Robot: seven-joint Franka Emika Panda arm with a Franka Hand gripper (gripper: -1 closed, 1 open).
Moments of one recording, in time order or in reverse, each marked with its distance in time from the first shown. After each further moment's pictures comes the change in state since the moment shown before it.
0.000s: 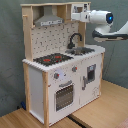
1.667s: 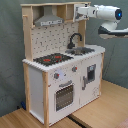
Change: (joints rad) arm 0.206 -0.037 -0.173 -0.056 0.000 -0.009 -0.035
